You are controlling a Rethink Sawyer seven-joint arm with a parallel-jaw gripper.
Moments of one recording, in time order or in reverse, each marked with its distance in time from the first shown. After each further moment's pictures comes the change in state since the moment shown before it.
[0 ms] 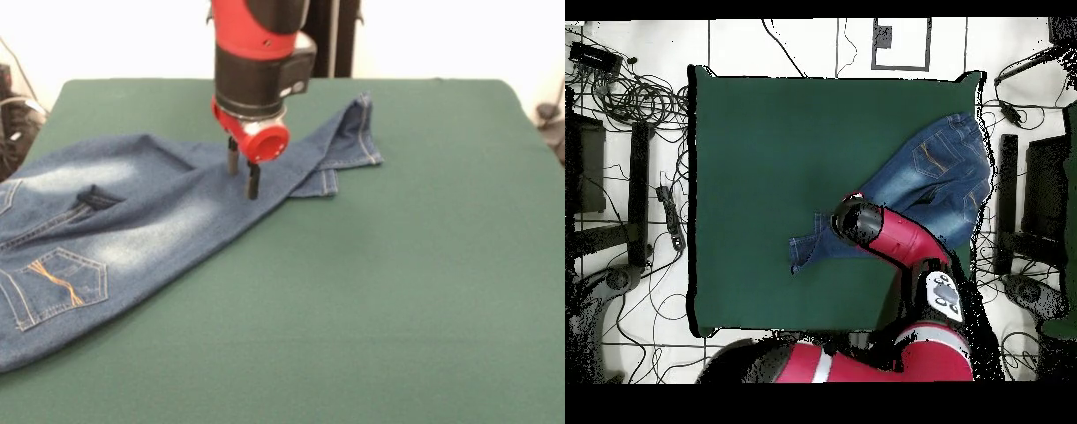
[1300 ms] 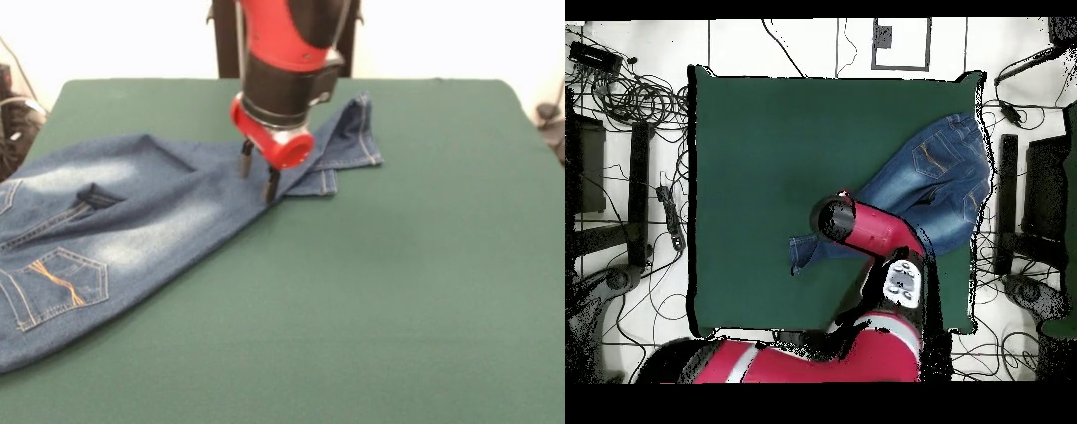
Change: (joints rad) arm 0.164 0.056 -0.113 -0.073 -0.009 0.016 0.000
